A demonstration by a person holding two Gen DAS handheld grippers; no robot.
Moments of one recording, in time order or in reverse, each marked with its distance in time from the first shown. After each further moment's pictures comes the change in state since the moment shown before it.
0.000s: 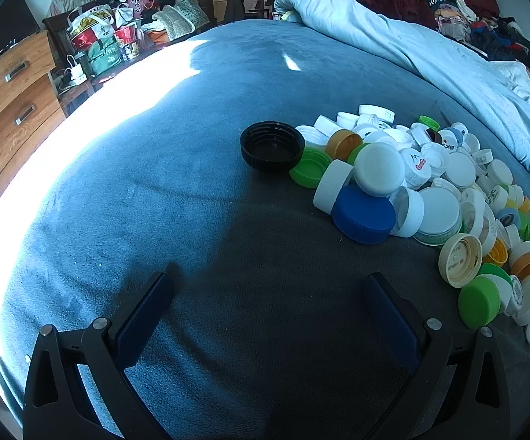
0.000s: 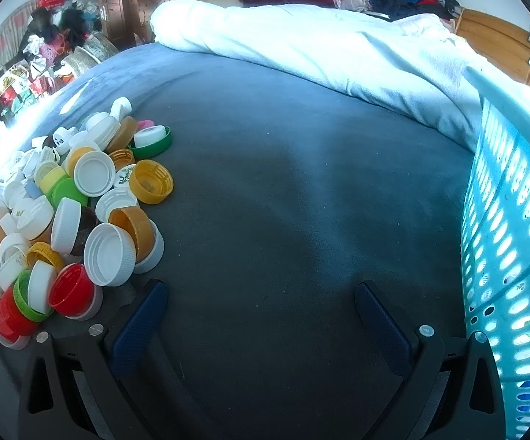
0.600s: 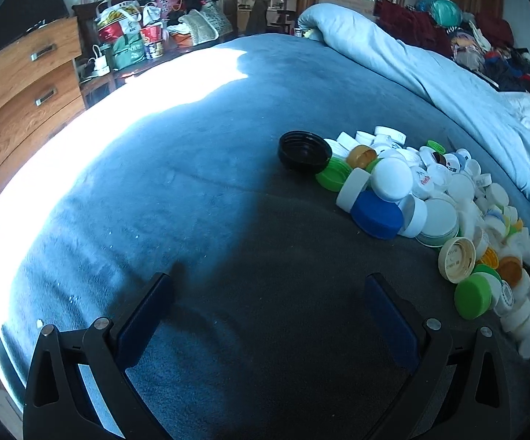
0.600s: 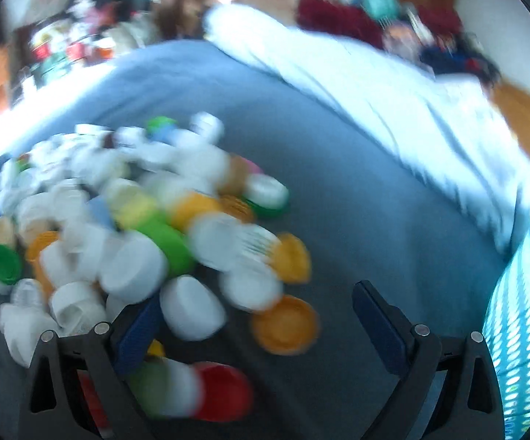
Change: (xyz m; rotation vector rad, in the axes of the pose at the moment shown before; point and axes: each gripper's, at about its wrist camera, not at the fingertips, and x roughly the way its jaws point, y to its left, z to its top) left arm -0.019 0.017 -0.015 -0.100 -0.062 0.008; right arm -0.017 0.118 0.036 -0.268 -0.103 -0.015
